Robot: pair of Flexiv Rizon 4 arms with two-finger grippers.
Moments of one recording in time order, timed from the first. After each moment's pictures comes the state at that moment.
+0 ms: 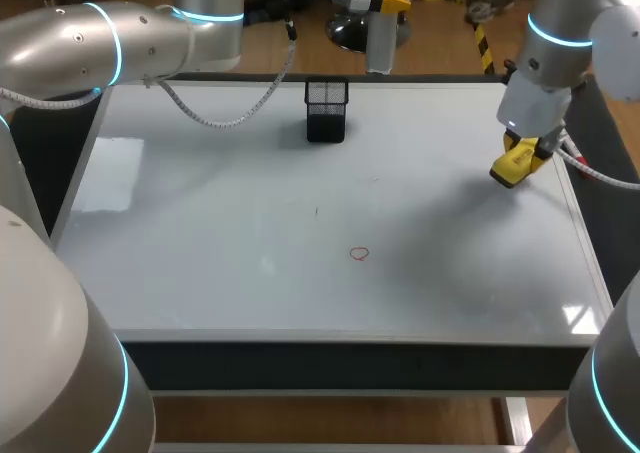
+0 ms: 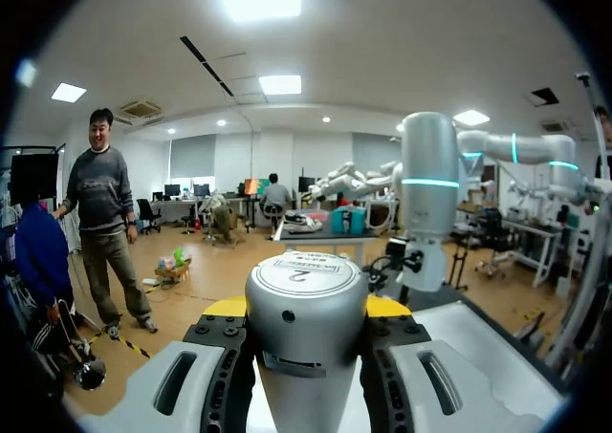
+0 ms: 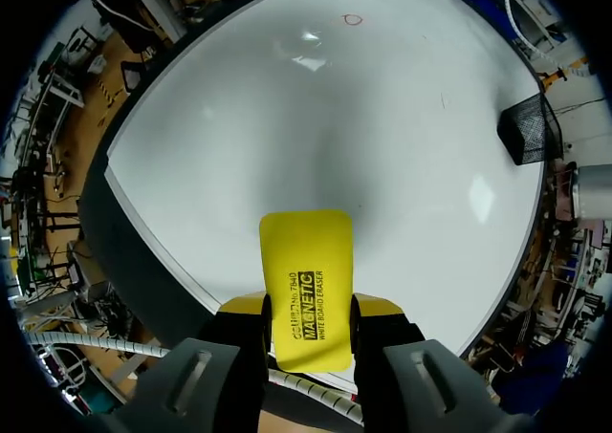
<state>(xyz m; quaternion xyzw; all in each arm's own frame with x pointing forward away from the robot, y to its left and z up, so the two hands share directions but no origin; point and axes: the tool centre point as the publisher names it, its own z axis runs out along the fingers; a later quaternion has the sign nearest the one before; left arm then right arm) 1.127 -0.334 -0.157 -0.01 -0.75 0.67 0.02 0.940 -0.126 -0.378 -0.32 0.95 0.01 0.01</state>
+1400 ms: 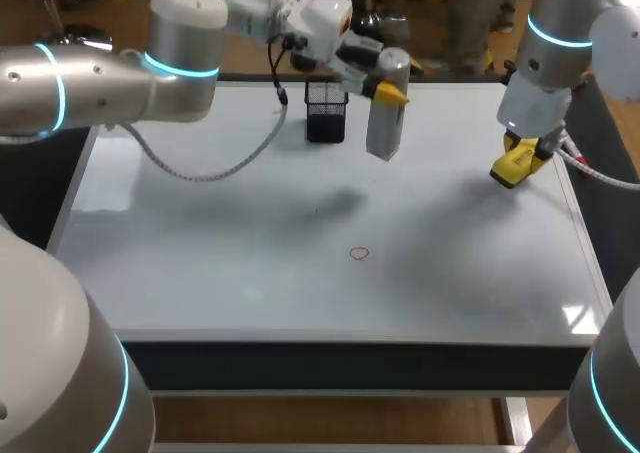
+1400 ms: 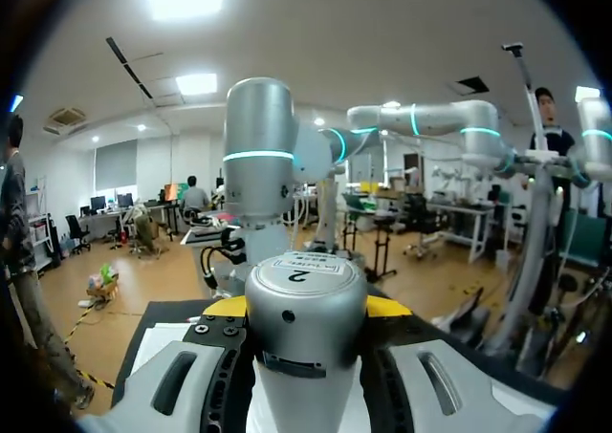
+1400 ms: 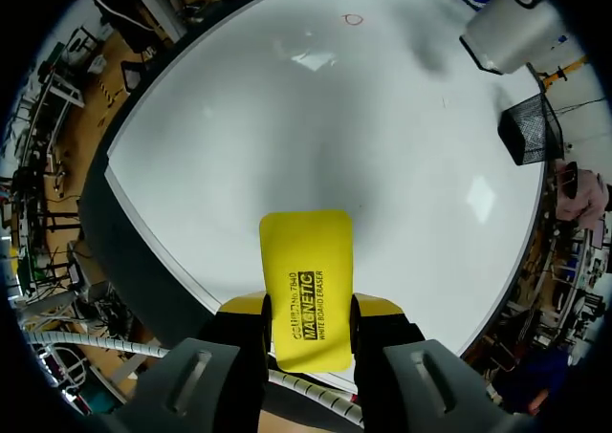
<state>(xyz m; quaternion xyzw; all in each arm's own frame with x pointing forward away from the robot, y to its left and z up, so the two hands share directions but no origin) 0.914 -0.325 -0.190 -0.17 -0.73 0.65 0.12 0.939 -0.126 -0.378 -0.32 0.95 0.01 0.01</state>
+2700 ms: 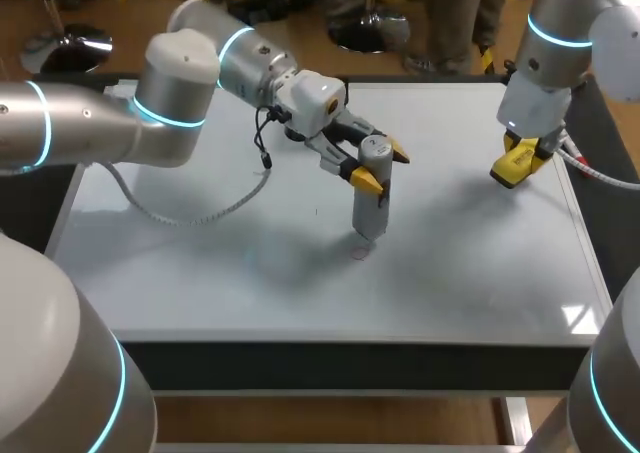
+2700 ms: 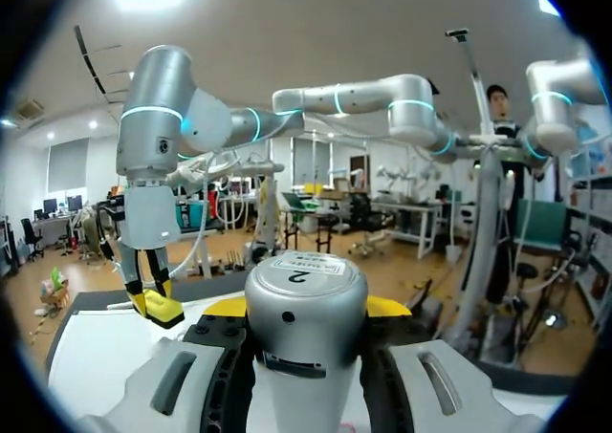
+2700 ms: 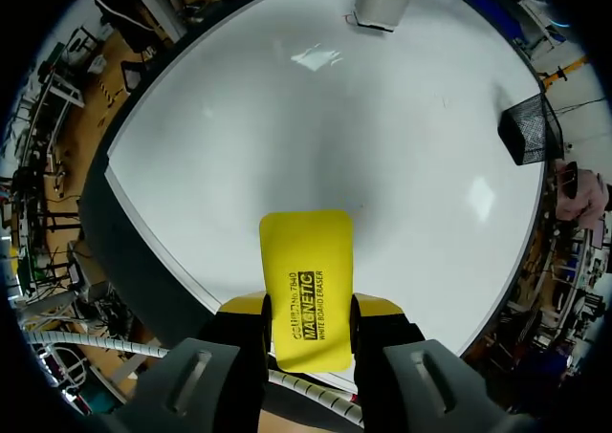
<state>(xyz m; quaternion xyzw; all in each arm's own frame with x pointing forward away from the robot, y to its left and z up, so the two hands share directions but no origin) 0.803 -0.295 -0.254 -0.24 -0.70 0.63 0.22 0.939 -0.126 -0.377 -0.32 0.95 0.01 0.01</state>
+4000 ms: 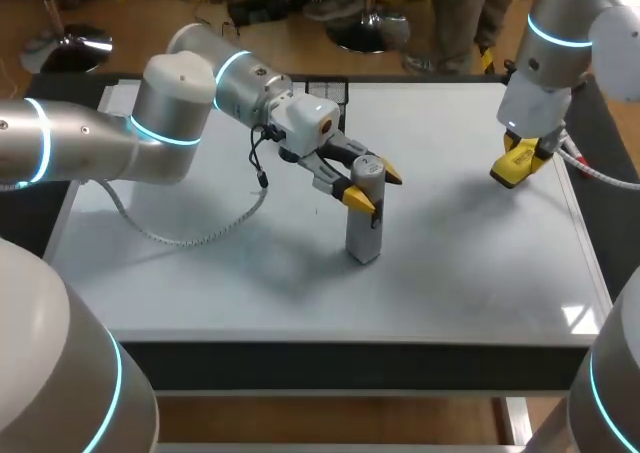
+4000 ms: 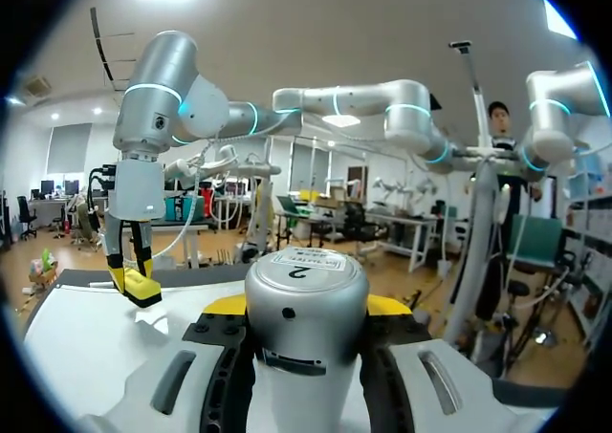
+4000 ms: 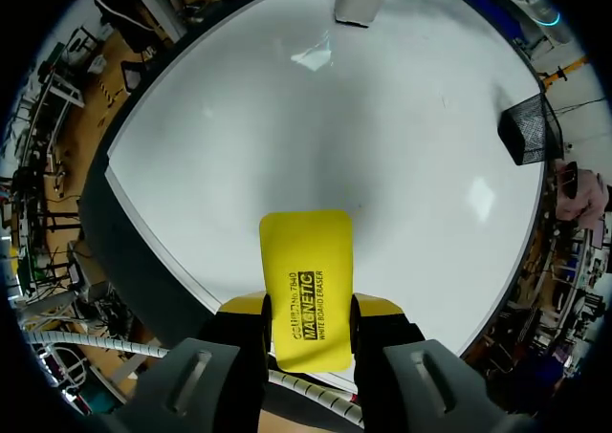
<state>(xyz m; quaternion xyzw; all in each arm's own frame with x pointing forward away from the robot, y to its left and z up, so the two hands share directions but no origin) 0.786 -0.283 -0.275 -0.22 -0.70 0.63 0.25 0.939 -0.126 -0.377 -0.32 0.95 0.01 0.01</state>
